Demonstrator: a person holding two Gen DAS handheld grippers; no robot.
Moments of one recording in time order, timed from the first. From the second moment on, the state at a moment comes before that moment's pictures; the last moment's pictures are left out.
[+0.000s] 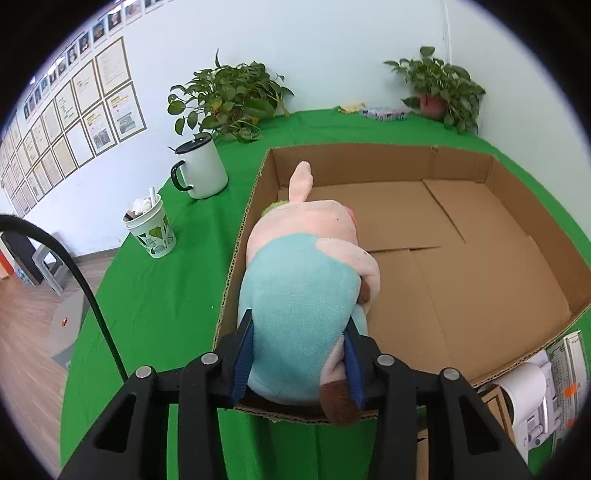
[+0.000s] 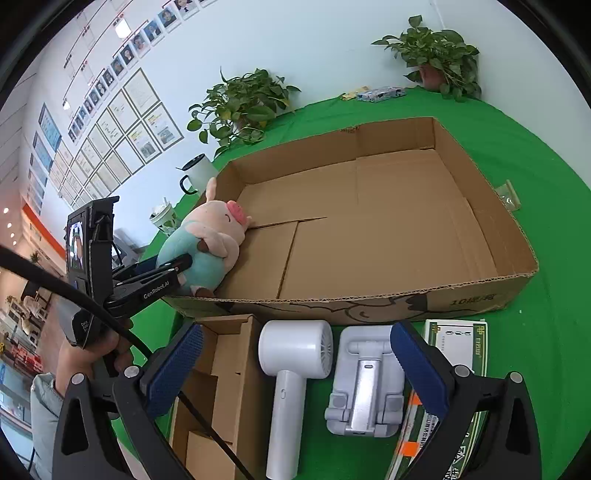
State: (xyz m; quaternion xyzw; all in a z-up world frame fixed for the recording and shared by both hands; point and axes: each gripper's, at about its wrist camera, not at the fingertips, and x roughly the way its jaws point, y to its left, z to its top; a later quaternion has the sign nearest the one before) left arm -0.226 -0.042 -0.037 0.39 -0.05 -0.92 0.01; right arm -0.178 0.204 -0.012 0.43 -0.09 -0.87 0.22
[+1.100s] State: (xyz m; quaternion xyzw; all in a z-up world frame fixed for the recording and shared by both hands) left arm -0.119 -0.041 0.007 0.32 0.02 -0.95 -0.02; right arm -0.152 0.163 -0.013 0.39 0.01 -0.91 0.16
